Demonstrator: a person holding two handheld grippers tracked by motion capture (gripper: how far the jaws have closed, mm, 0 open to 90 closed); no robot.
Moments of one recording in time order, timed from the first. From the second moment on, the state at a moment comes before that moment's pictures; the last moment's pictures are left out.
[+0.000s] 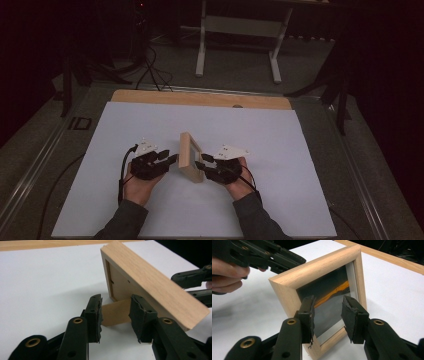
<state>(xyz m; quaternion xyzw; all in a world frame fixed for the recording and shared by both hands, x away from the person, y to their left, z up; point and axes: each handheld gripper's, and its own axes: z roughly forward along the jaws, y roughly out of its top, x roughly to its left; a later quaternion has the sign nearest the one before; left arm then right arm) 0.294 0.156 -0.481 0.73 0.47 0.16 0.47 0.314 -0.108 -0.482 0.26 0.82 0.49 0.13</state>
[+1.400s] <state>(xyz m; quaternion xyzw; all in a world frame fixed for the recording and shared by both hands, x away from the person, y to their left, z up) 0.280 0.134 -0.459 0.73 0.44 0.15 0.51 0.319 -0.121 -0.475 0.28 0.81 0.50 0.14</state>
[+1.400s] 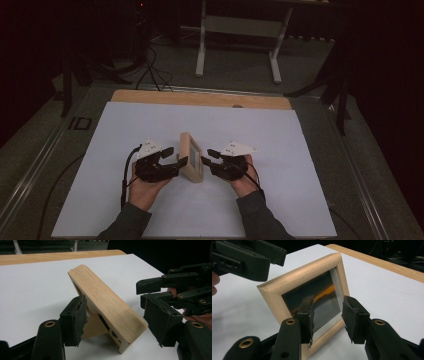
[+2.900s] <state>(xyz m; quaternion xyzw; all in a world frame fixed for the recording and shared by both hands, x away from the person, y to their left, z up) 0.288 0.111 -0.480 0.73 0.47 0.13 0.48 0.320 -0.123 -0.475 0.28 0.80 0.50 0.14</state>
